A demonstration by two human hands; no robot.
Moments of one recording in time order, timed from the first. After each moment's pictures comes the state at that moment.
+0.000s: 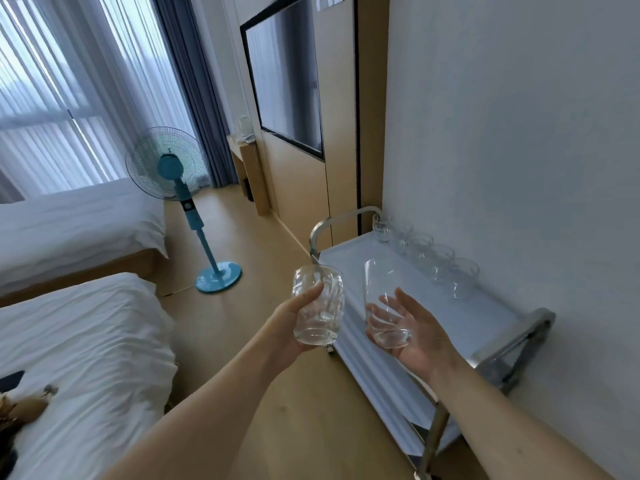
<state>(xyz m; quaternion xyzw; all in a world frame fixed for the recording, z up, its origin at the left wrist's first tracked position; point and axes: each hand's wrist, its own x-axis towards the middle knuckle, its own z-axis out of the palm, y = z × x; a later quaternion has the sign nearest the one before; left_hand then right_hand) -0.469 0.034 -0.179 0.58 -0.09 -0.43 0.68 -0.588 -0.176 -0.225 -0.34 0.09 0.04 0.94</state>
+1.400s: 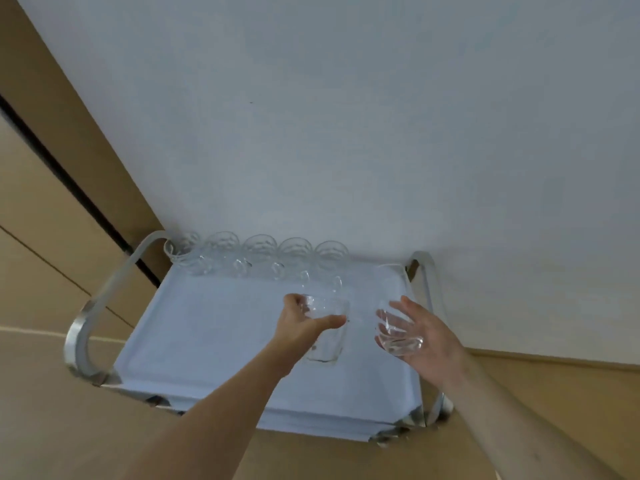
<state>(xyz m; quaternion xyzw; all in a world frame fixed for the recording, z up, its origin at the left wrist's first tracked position) -0.277 -0.325 -0.315 0.66 -0.38 -0.55 0.35 -0.524 -0.335 -0.331 -0.14 0.44 -0.41 0.79</state>
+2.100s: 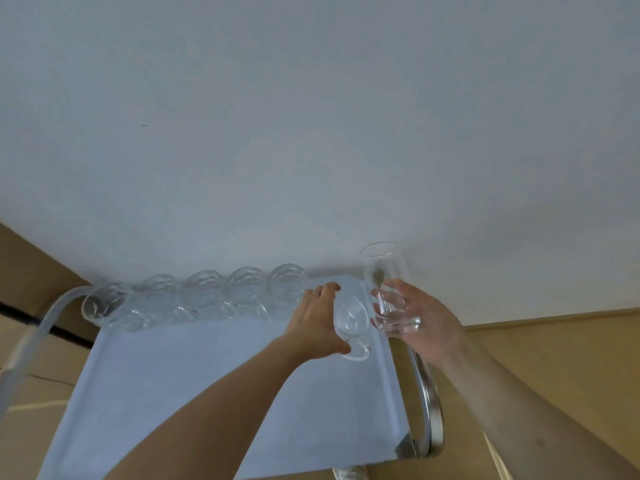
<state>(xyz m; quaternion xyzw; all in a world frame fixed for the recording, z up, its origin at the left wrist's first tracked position) -0.353 -0.446 -0.337 0.56 -0.77 -0.31 0.07 -0.572 -0.409 -0.314 -0.19 0.43 -0.48 0.75</state>
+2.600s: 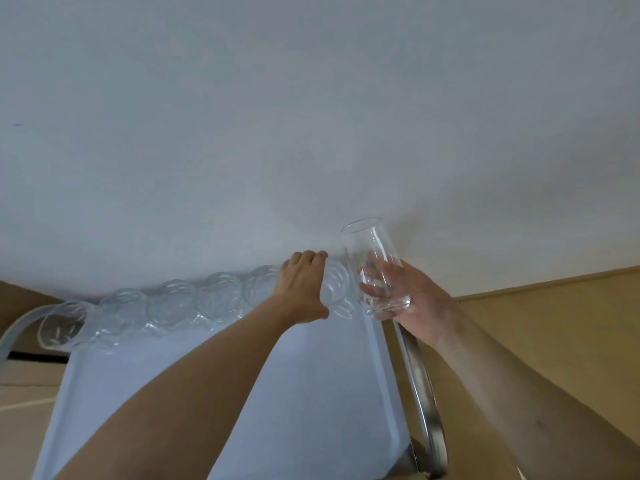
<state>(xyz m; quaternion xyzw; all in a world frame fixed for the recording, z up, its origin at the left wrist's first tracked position) -0.383 -0.548 -0.359 0.52 -0.83 -0.16 -0.06 -0.597 -0.477 -0.333 -0.22 0.38 -0.45 0.77</state>
